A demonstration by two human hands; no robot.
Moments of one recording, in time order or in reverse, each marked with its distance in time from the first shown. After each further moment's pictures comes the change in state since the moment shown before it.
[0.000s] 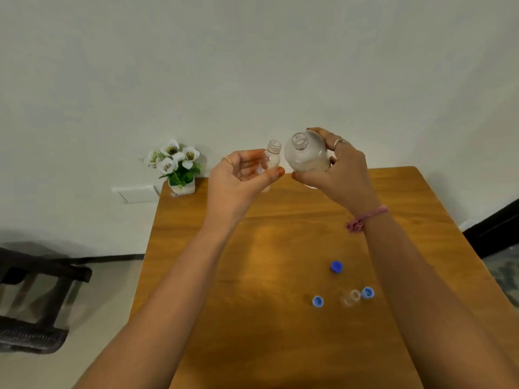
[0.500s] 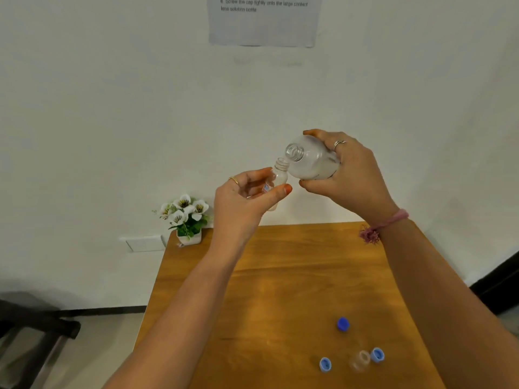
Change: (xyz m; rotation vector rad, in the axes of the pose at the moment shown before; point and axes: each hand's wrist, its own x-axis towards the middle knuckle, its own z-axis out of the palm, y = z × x) left_hand 0.018 0.064 0.002 -0.101 0.020 0.108; right_hand 0.047 -0.074 -0.042 -0.249 0.049 -0.261
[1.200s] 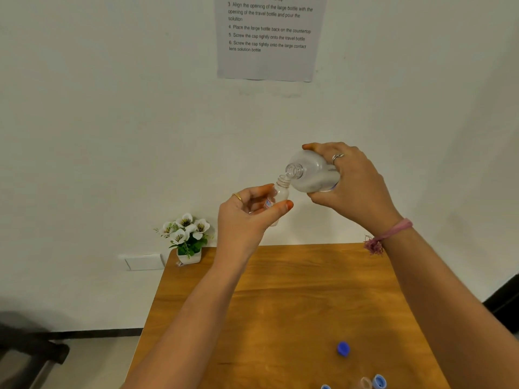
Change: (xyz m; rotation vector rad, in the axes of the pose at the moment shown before) left_hand 0.000 0.016 0.003 -0.031 0.013 0.013; right_hand 0.013 -0.011 -0.020 -0.236 0.030 -0.148
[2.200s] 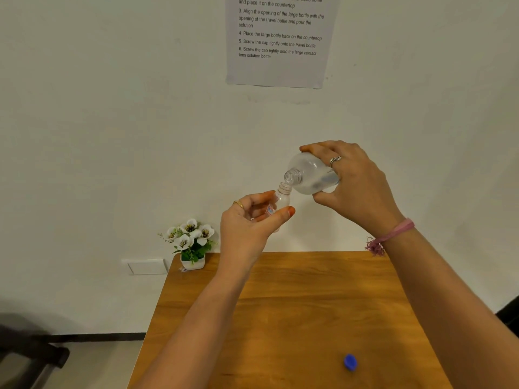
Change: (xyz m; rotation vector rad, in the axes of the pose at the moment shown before) left_hand 0.009 -0.005 -0.007 0.004 0.048 -0.023; right_hand 0.018 -0.008 0.004 -0.136 0.033 -0.151
